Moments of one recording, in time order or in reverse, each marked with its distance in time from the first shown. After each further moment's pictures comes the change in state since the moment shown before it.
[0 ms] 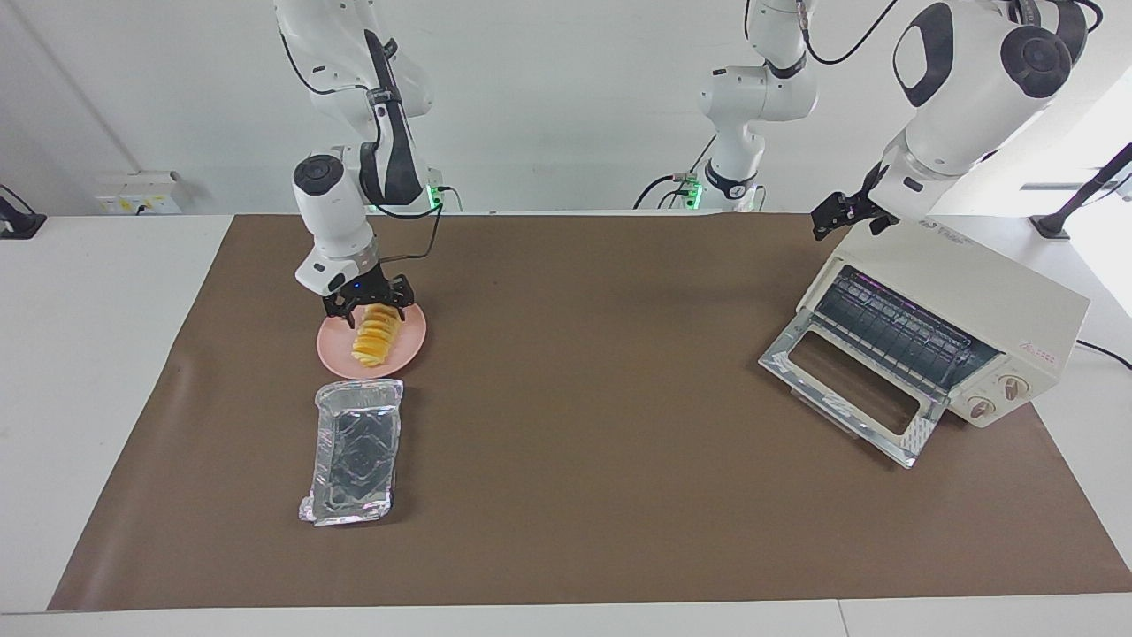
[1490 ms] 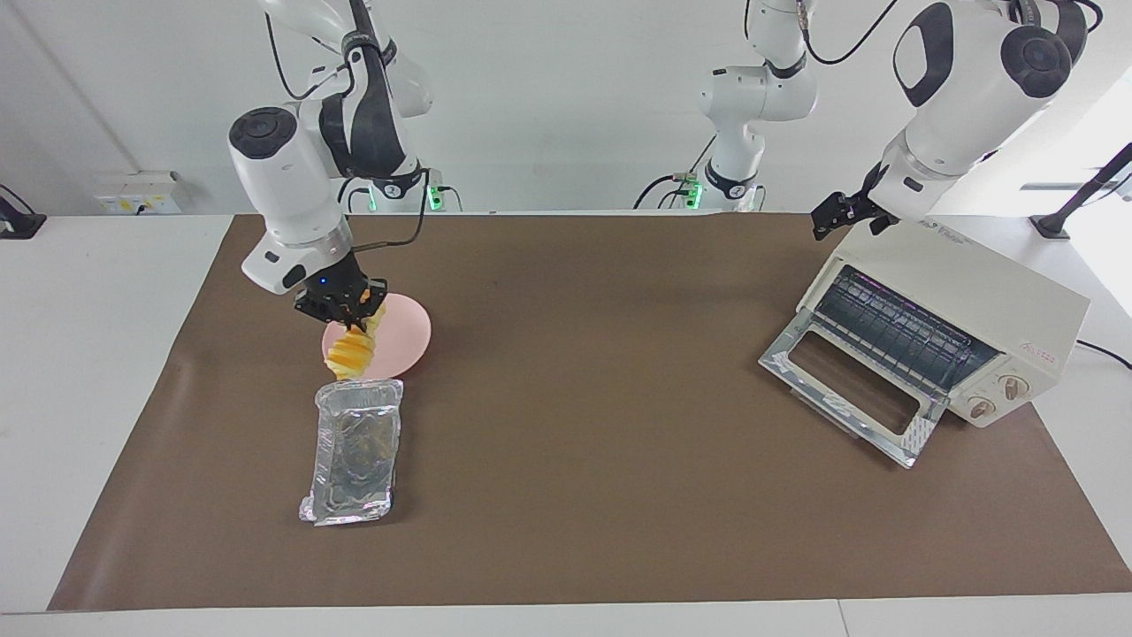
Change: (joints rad) left arm 0.000 0.000 0.000 0.000 0.000 0.000 0.000; right arm 0.012 0.194 -0.004 0.700 -0.003 -0.487 -0.008
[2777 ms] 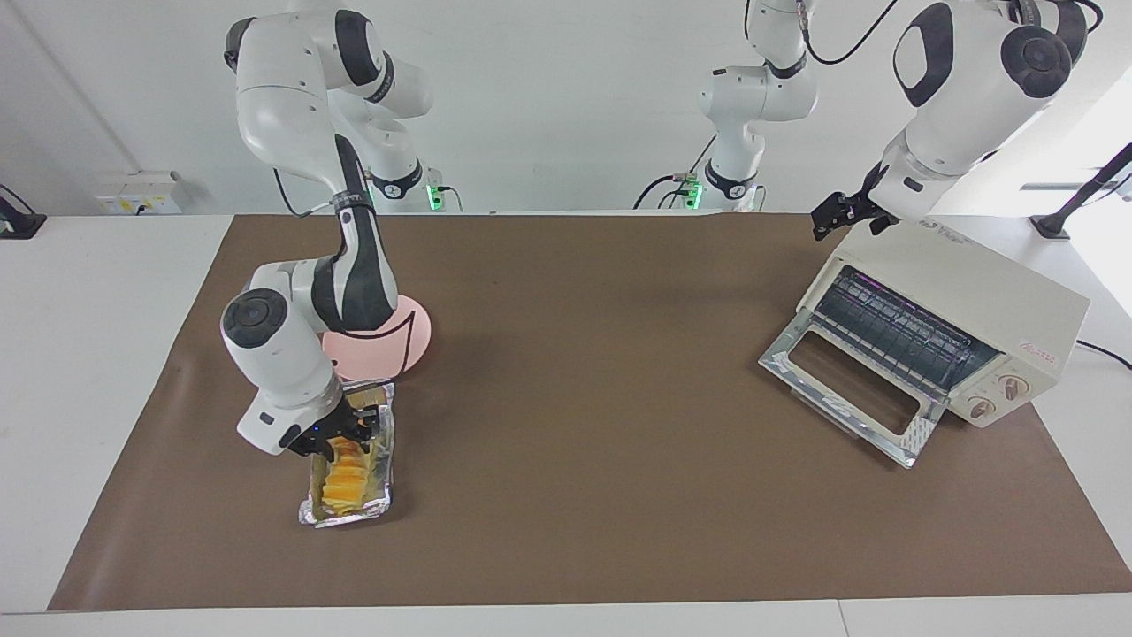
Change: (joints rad) left arm 0.000 0.000 0.000 0.000 0.000 0.000 0.000; right arm -0.028 0.464 -0.005 0.361 -0.059 0.067 -0.058
